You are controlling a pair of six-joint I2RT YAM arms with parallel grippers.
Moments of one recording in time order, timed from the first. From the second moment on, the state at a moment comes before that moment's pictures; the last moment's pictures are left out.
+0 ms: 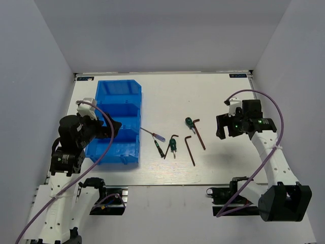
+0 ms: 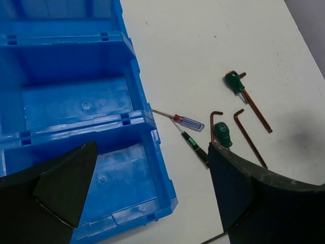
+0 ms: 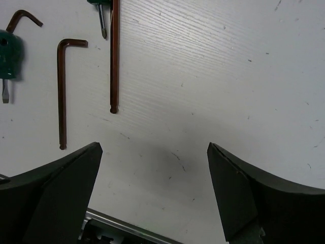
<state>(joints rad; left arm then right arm) -0.07 0.63 0.91 -0.63 0.31 -0.21 0.05 1.06 0.93 -0.81 -0.28 -0.23</state>
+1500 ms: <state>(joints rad) -0.08 0.77 0.83 -0.53 0.42 -0.21 0.36 1.81 1.34 -0.57 -0.33 -0.25</state>
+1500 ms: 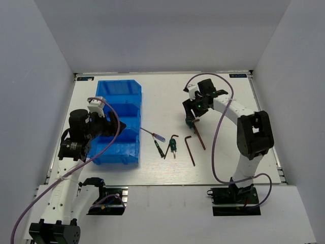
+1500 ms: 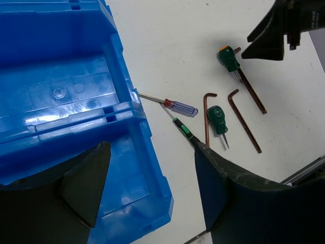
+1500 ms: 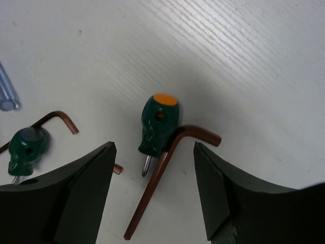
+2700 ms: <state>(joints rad) -0.08 0.68 0.83 -0.61 0.37 -0.25 0.47 2.00 1.42 -0.56 -0.12 -0.27</state>
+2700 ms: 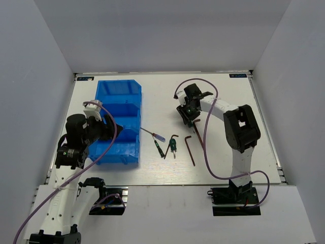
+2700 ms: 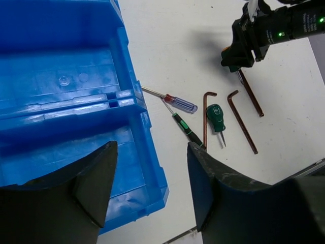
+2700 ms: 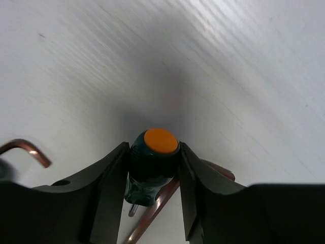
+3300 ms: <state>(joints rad) -0.08 0.68 0.89 -0.61 0.37 -0.32 0.52 2.44 2.21 -0.11 -0.72 -0.11</state>
